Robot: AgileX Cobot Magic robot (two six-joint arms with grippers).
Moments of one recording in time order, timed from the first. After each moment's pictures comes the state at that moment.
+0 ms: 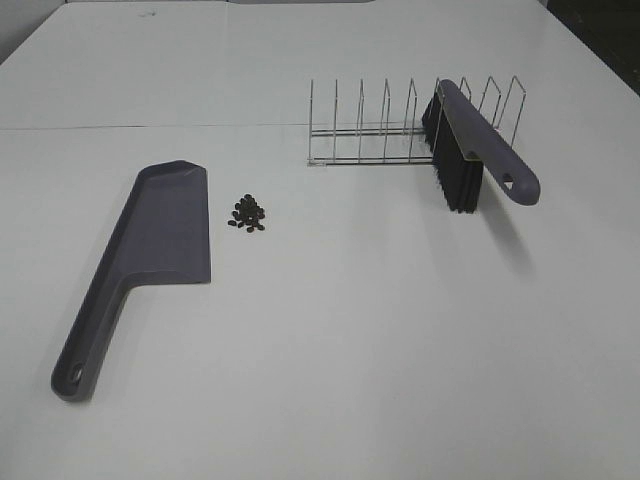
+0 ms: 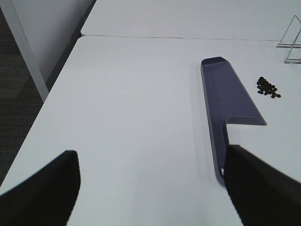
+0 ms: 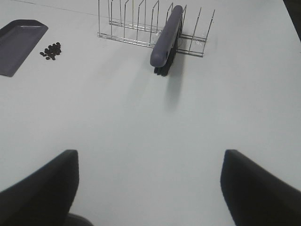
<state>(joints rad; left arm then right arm) 0.01 0.00 -0.51 0.06 1.04 -0.10 -0.07 0.00 -0.51 0.25 1.09 -0.30</state>
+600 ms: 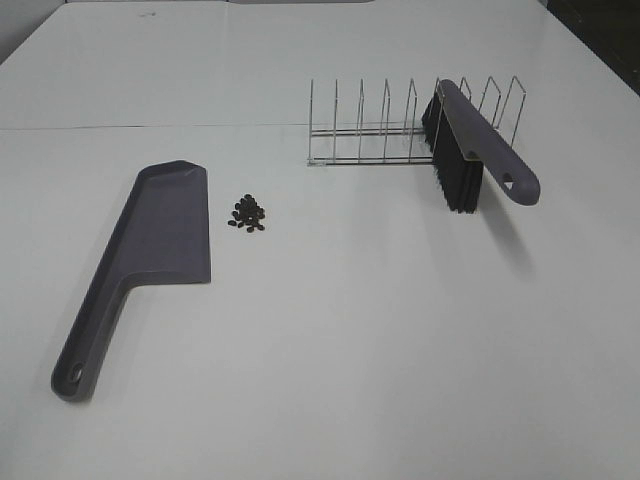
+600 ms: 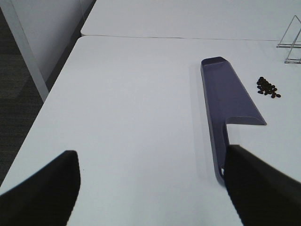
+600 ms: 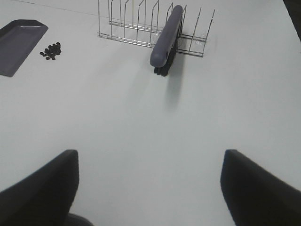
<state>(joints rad) 0.01 0.00 -0.51 0.06 1.04 -0.10 -0.07 0.00 -0.51 0.25 1.09 -0.30</state>
